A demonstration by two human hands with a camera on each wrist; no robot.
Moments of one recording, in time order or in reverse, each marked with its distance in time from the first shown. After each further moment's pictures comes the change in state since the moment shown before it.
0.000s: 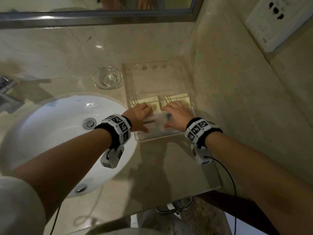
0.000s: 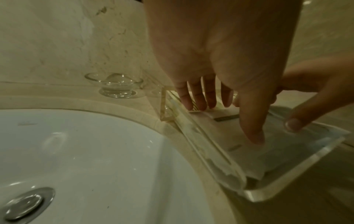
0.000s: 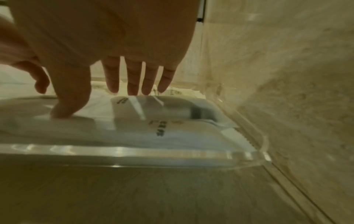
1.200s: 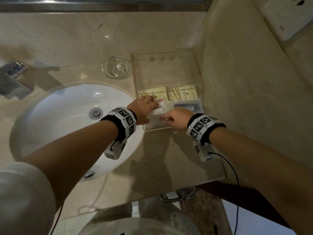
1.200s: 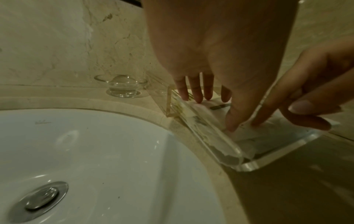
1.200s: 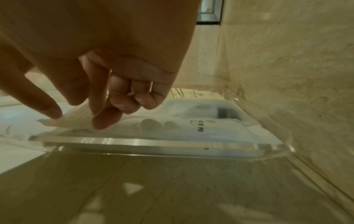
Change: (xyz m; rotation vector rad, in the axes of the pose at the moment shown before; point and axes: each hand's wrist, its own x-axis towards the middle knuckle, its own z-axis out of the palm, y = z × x) left_hand -0.019 -0.005 0.010 0.248 0.044 0.035; right_hand -0.022 -0.045 -0.002 0.082 -0.250 -0.040
